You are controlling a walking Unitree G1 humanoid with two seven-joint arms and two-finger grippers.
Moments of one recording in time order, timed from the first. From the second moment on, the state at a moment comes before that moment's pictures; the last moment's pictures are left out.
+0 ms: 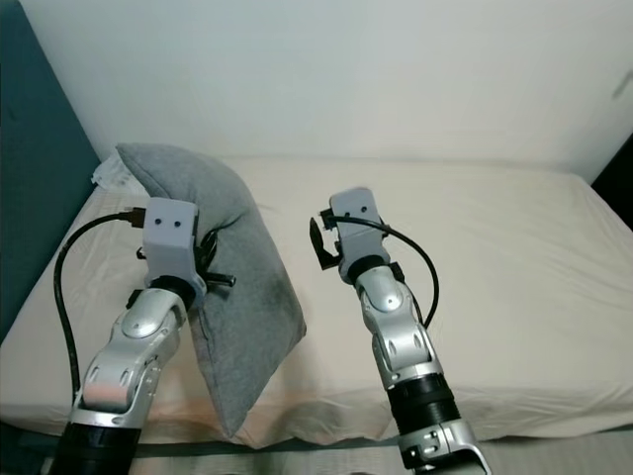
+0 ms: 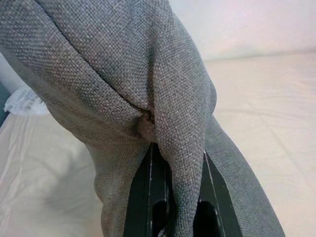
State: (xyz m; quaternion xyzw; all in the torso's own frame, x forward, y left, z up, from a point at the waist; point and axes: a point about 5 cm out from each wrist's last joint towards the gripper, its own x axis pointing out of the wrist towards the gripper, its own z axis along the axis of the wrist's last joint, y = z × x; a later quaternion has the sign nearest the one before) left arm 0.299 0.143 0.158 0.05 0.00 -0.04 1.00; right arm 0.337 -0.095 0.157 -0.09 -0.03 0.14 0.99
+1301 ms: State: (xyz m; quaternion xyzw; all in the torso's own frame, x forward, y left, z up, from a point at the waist) left arm 0.295 0.155 0.159 0.04 0.01 -0.03 1.00; right arm 0.337 -0.093 0.158 -0.09 -0.03 0.14 0.99
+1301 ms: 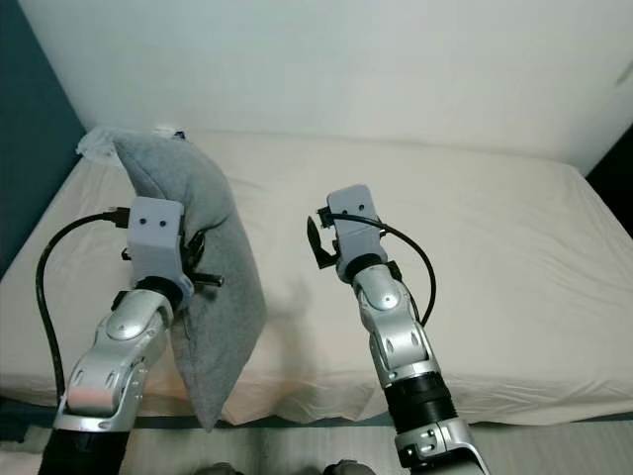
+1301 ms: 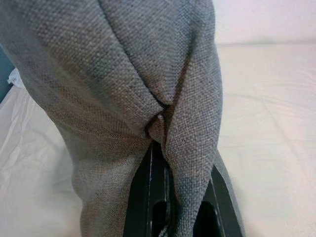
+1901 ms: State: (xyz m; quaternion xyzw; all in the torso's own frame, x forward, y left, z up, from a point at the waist) left arm 0.290 0.145 0.148 0.06 0.03 -0.05 1.00; right arm 0.340 -0.097 0.159 -0.07 -0.01 0.13 0.99
